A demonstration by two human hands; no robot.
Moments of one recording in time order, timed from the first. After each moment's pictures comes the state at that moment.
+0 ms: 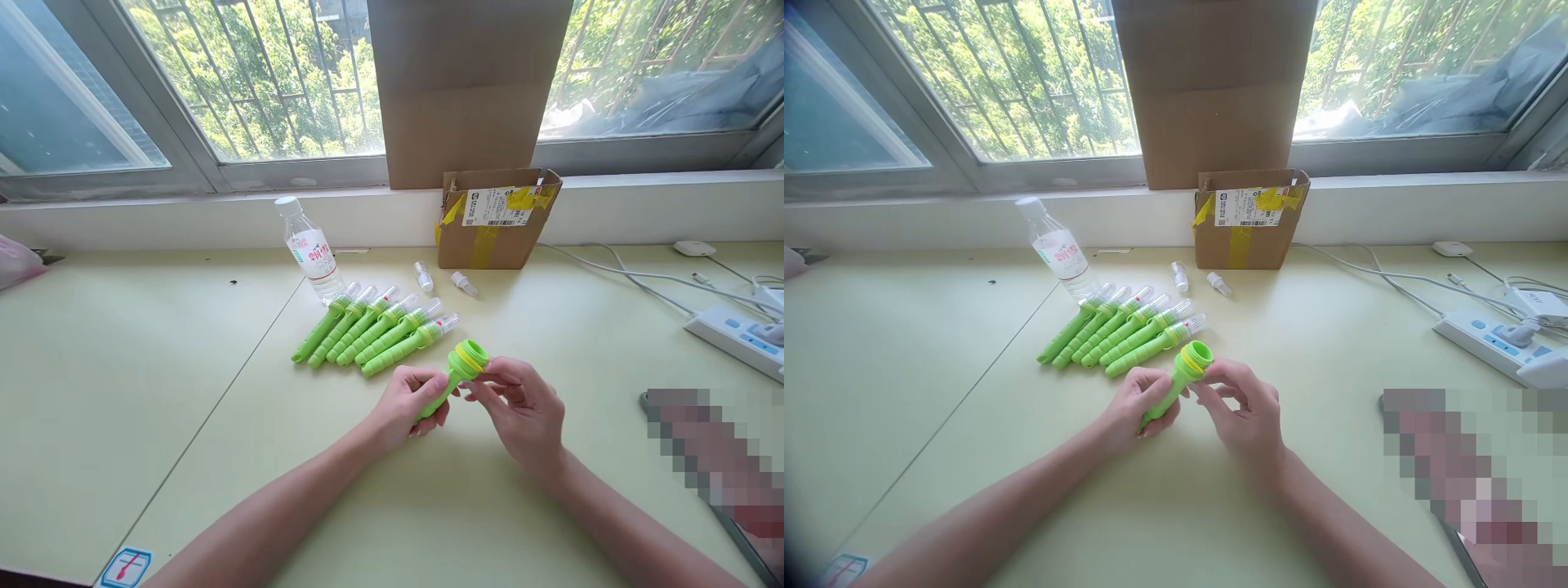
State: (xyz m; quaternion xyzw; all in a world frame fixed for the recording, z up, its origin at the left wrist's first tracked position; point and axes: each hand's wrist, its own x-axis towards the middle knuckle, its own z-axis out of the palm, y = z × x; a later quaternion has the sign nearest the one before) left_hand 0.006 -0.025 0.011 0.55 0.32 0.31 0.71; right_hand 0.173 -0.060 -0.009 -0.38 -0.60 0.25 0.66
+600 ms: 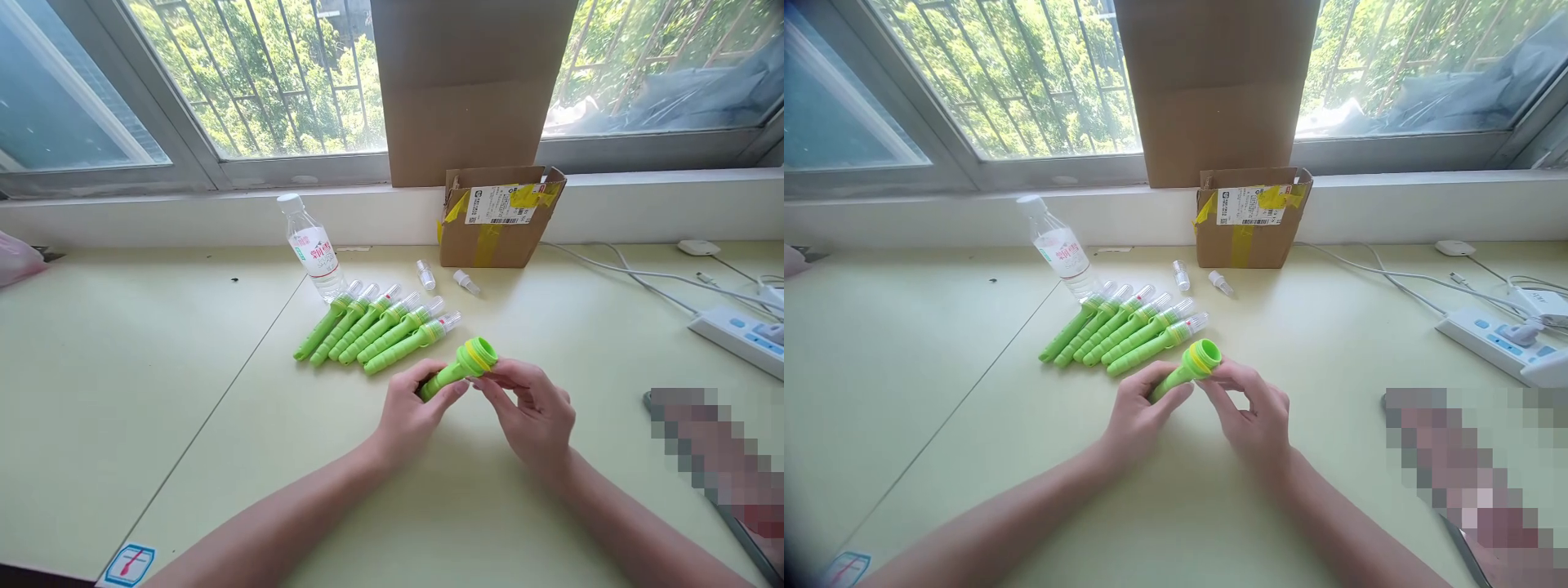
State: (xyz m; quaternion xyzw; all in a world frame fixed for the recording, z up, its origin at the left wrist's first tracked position) left_hand 0.018 -0.040 0.013 0.64 0.43 0.41 0.48; right_hand 0.177 -0.057 -0.009 -0.40 -0.64 0.09 0.65
